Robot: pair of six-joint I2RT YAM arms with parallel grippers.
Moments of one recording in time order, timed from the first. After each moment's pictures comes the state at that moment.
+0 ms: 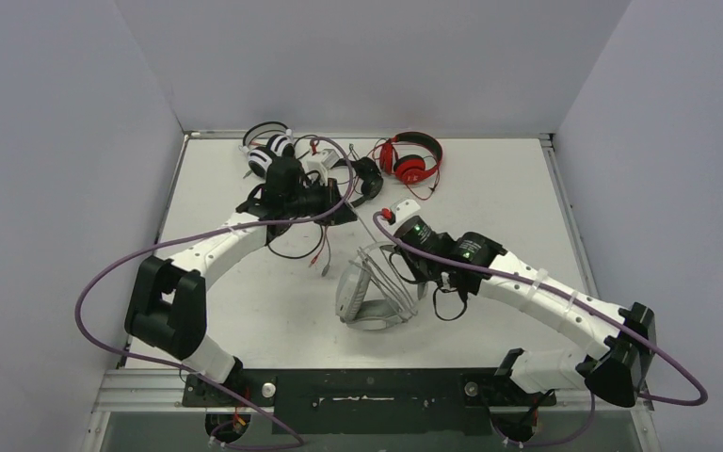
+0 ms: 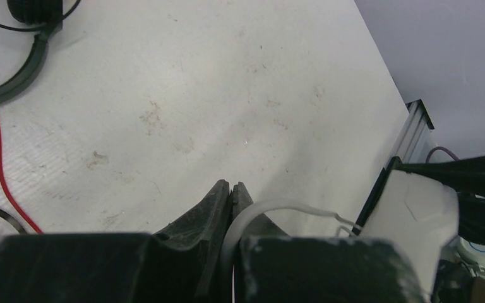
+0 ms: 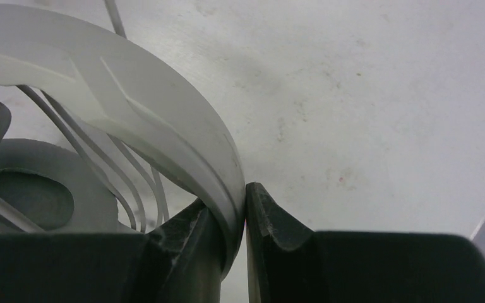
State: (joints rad) left arm -0.42 1.58 1.10 -0.03 0.59 -0.38; right arm 0.89 1.24 1.15 -0.87 0.31 0.18
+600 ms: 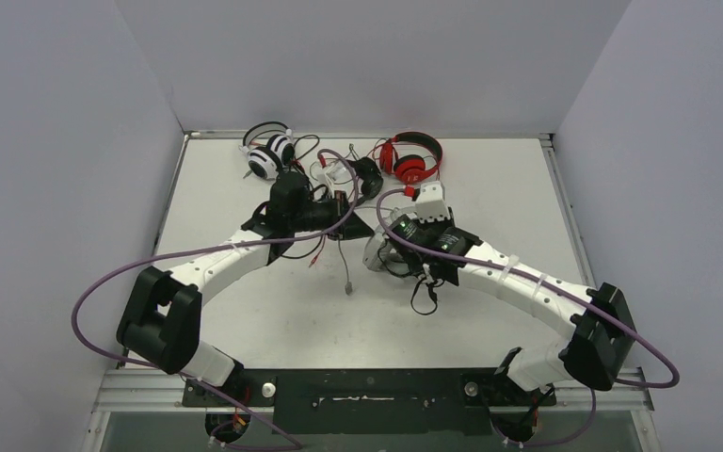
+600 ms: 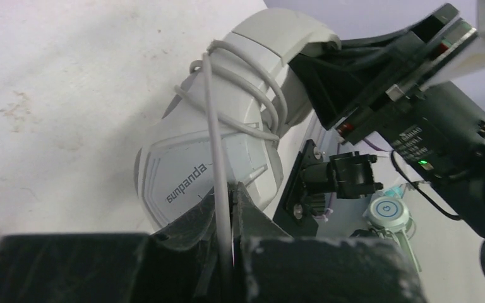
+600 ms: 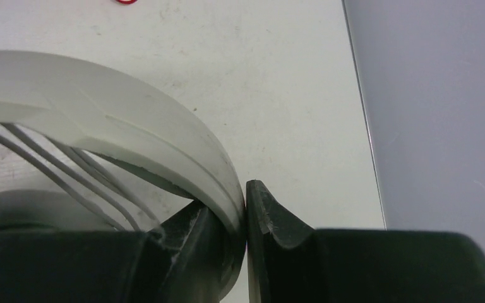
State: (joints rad) left arm -0.50 1.50 0.97 0.15 0.73 -0.61; right arm 0.89 1.38 1.12 -0.81 1.02 0.46
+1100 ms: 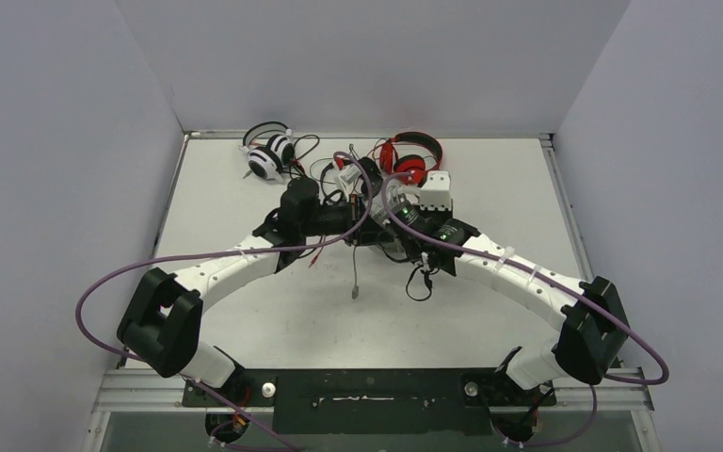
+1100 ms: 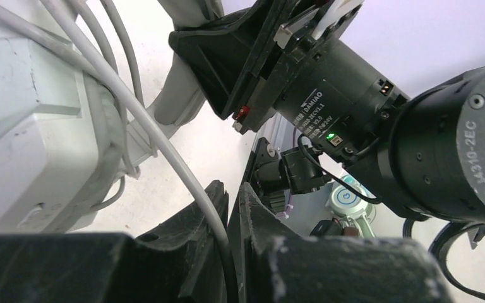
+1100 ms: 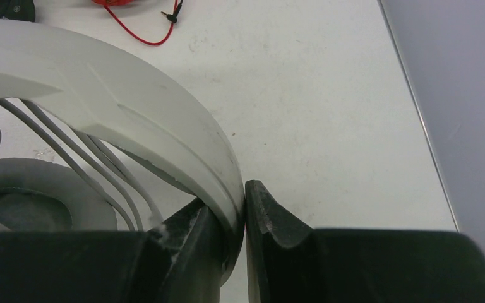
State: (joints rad) left arm -0.62 1.49 0.95 0.33 0.76 -0.77; right arm 0.82 1.43 1.15 -0.69 0.99 0.57
